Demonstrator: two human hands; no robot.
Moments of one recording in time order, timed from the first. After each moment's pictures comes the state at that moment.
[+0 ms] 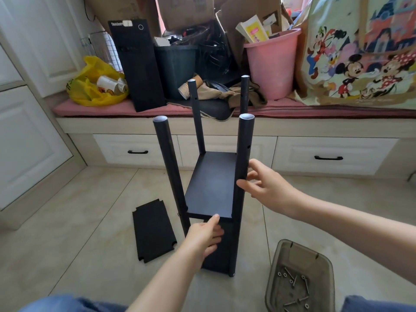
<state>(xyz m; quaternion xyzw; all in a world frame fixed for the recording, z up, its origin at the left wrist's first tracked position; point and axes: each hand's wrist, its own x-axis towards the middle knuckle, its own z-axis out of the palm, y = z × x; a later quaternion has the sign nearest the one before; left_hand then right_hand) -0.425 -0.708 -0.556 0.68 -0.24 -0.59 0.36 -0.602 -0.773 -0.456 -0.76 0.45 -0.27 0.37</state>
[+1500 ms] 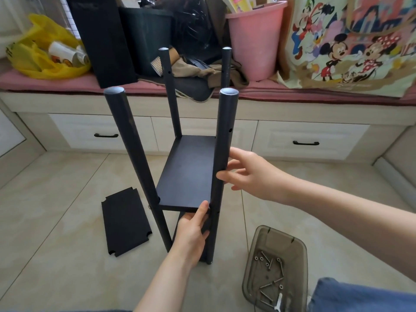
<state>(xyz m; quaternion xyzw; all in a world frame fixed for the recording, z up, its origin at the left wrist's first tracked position) -0.461 -0.729 -0.595 0.51 -0.18 -0.63 0.56 -0.610 -0.782 -0.446 -0.78 0.44 -0.21 0.39</state>
